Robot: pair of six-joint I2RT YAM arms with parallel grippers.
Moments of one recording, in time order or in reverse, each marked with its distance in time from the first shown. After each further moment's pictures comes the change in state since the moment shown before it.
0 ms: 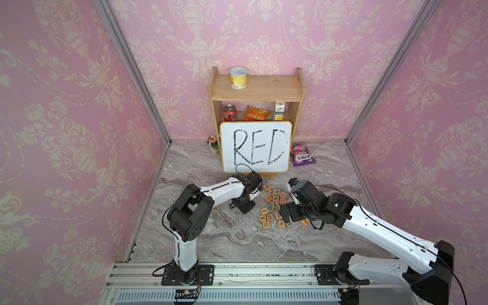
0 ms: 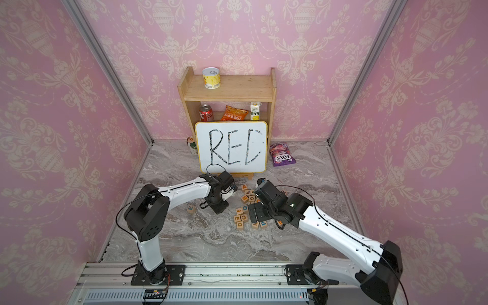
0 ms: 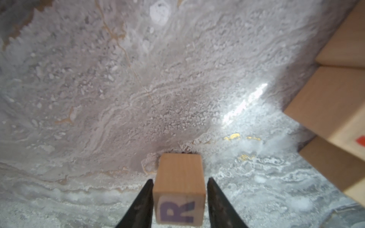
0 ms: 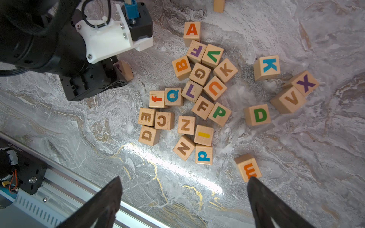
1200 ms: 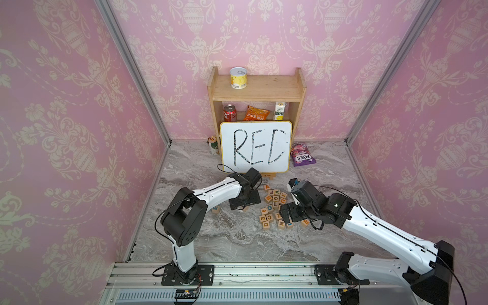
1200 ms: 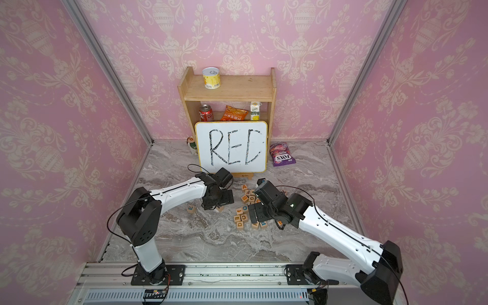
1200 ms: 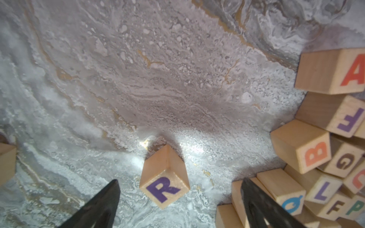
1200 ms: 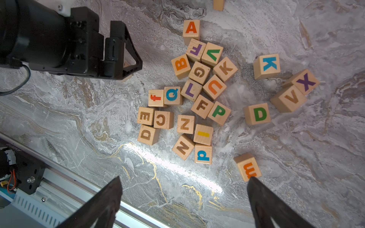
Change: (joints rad) left arm 0.000 -0.072 -0.013 0.061 0.039 -1.091; right arm 0.000 -0.002 -0.006 0.000 0.001 0.001
